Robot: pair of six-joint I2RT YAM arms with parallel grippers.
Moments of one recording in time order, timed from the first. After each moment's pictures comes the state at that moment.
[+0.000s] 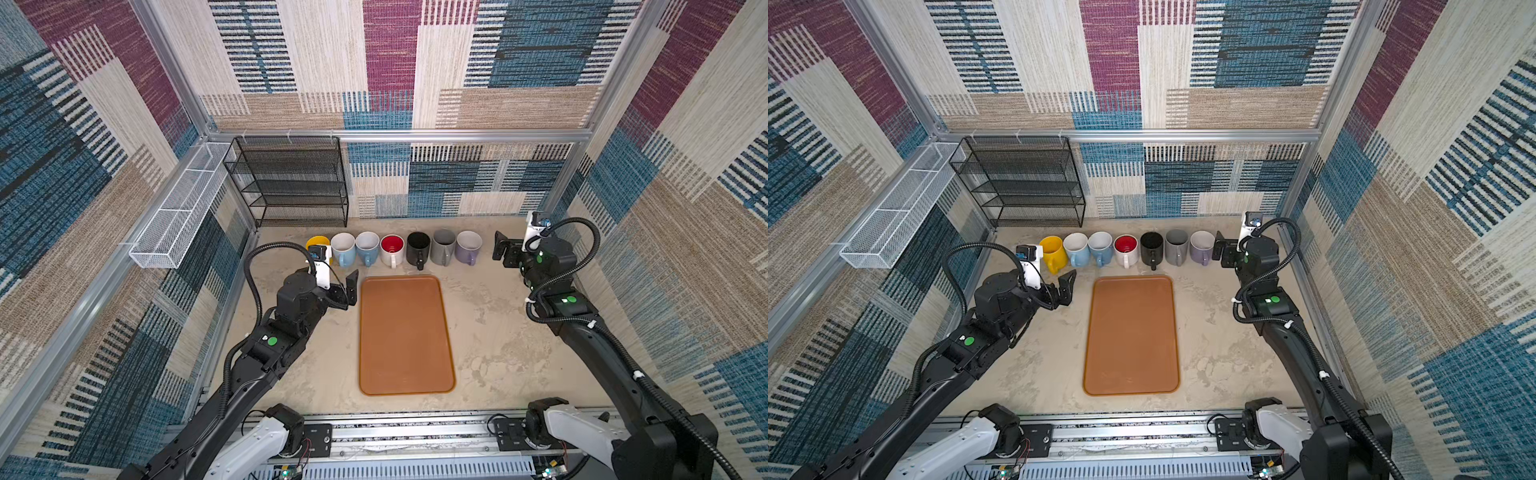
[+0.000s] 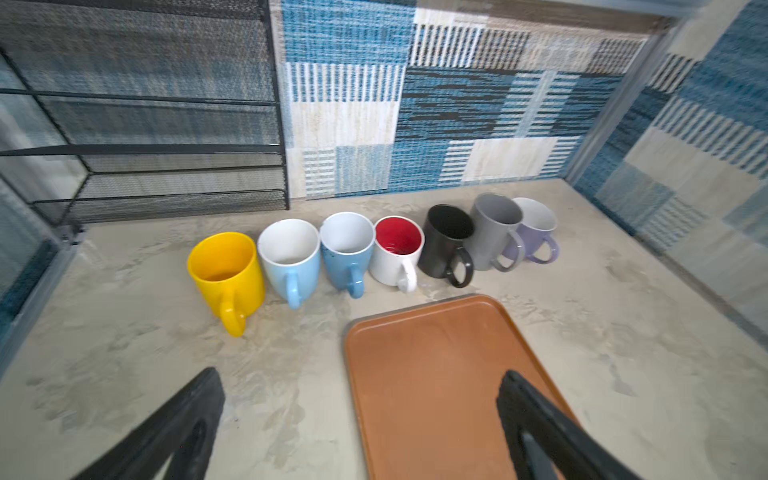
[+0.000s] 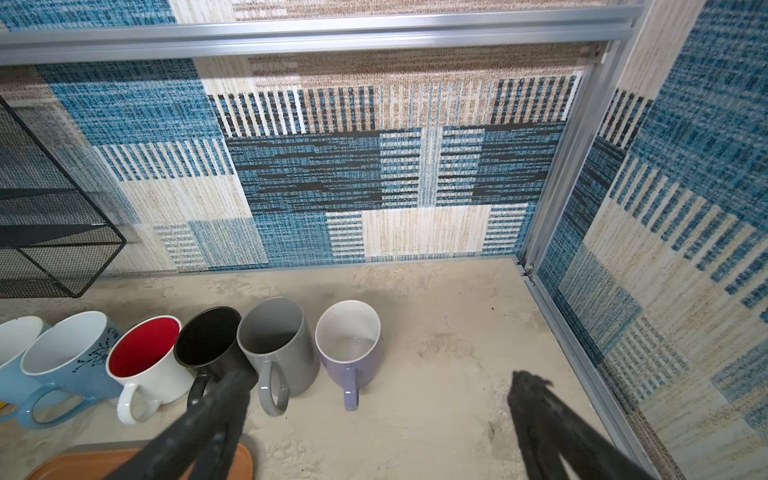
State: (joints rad) left arm -0.49 0.88 0.83 -0.24 -0.23 -0.14; right arm 0.16 1.09 0.91 0.00 0.18 0.08
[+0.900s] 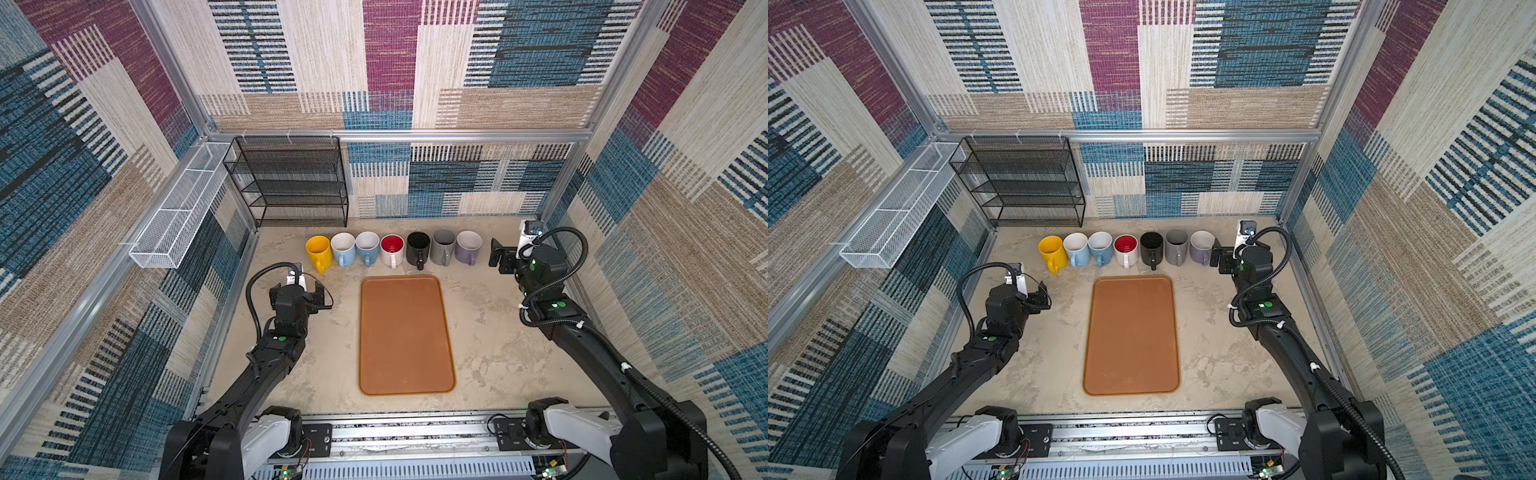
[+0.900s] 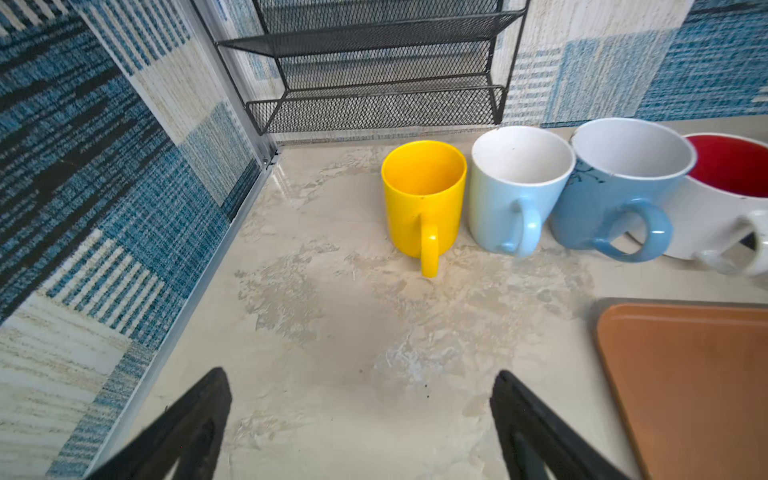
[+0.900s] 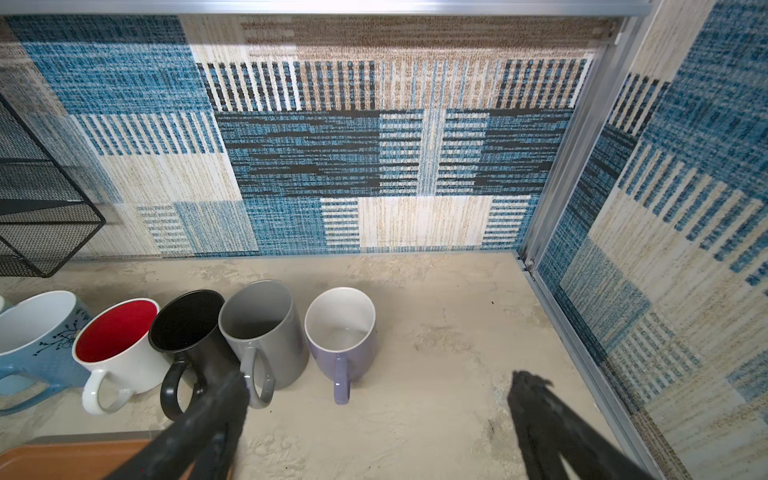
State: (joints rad) left arm -0.14 1.07 0.47 0.22 -0.32 0.02; right arm 0.16 1.11 0.78 0.16 0.19 0.04
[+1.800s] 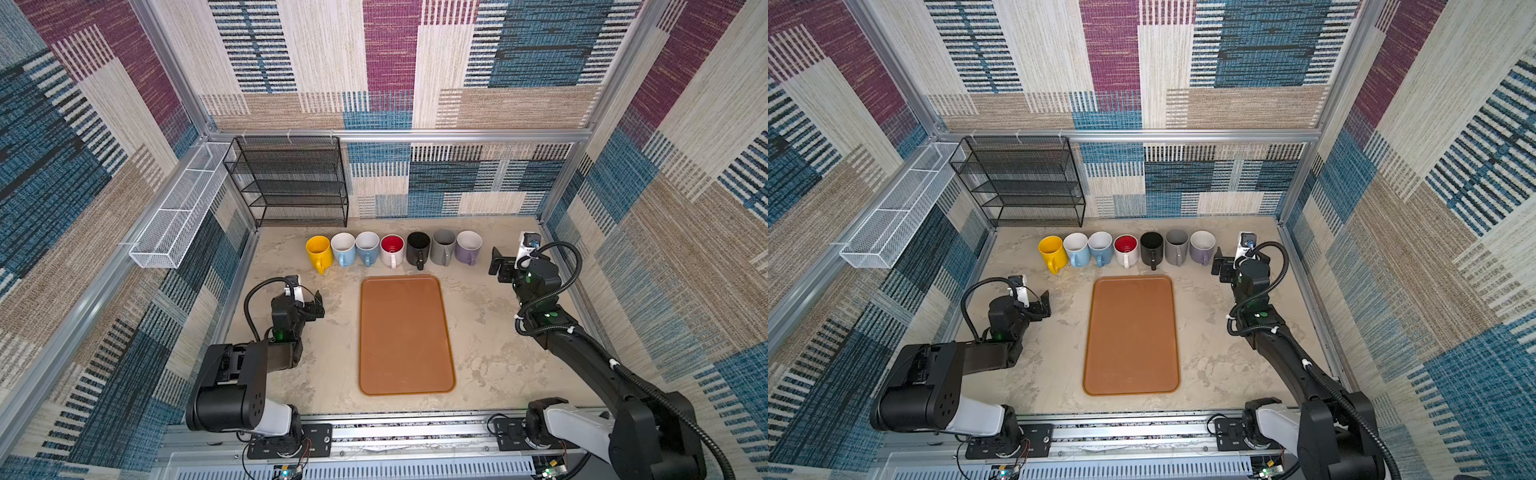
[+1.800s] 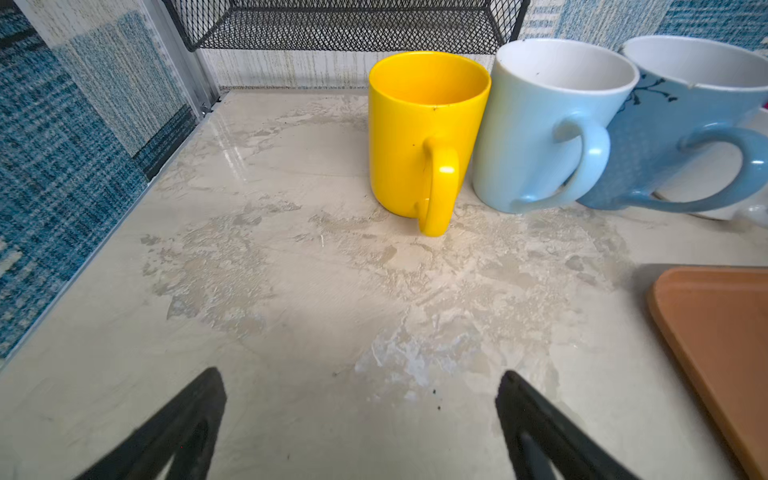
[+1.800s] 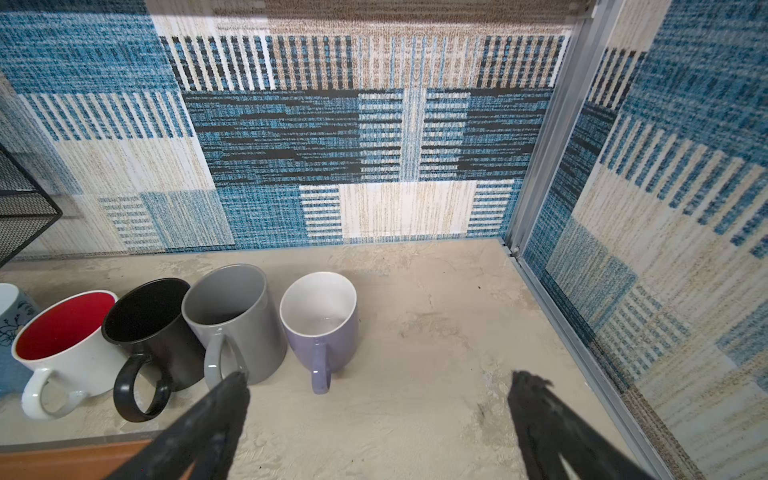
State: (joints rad) left arm 0.02 1.50 0.32 0.81 -0.04 0.01; right arm 0.15 1.13 0.64 0.32 0.23 0.04
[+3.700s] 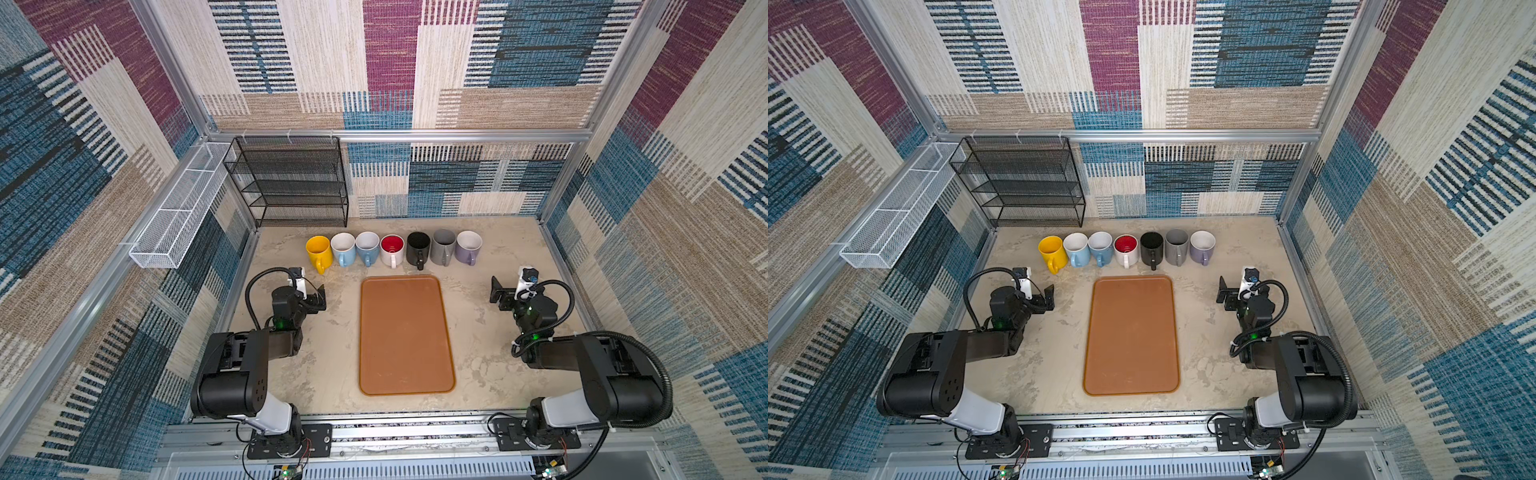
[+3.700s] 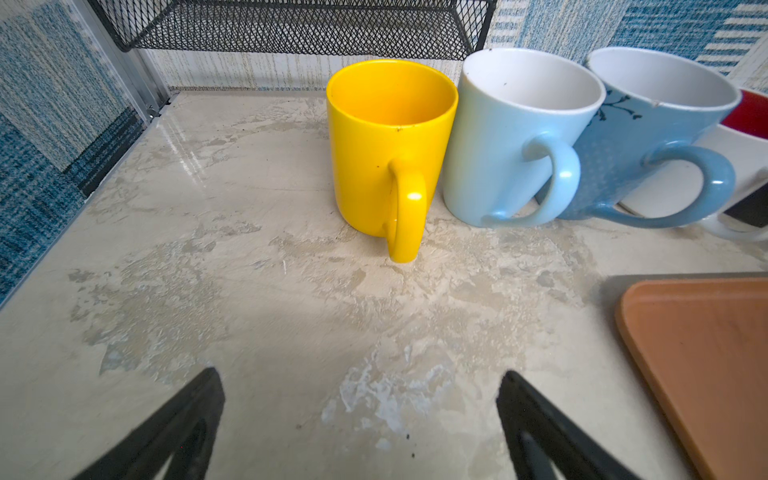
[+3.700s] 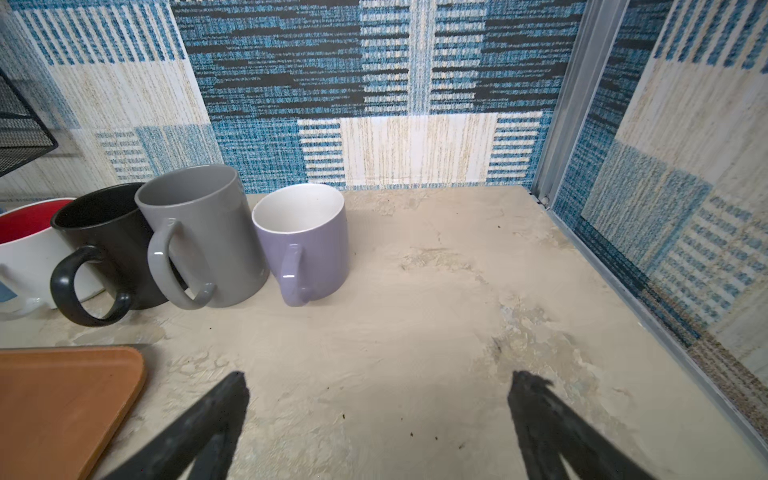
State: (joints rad) left arm 0.04 1.54 0.44 0.71 0.06 0.01; right arm -0.01 1.48 0.26 1.08 -0.02 0.03
